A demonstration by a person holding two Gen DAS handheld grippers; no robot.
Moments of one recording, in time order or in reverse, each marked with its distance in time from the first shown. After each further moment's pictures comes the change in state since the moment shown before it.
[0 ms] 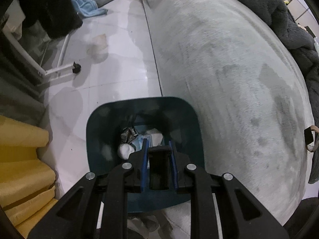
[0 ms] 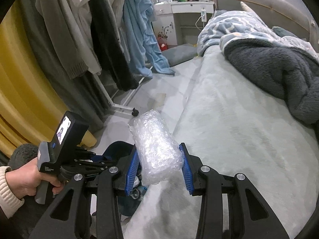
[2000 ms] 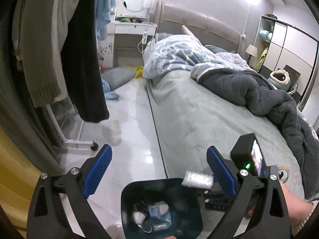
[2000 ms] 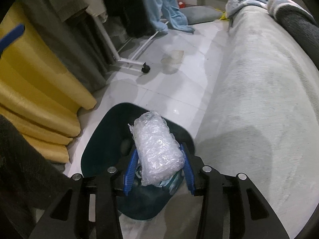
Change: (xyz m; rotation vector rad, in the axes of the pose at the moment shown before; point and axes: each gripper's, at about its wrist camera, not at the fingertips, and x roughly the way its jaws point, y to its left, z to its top) left arm -0.156 0.020 -0.005 0.027 -0.671 0.007; right arm 0.136 0.063 -0.031 -0.083 0.301 0.026
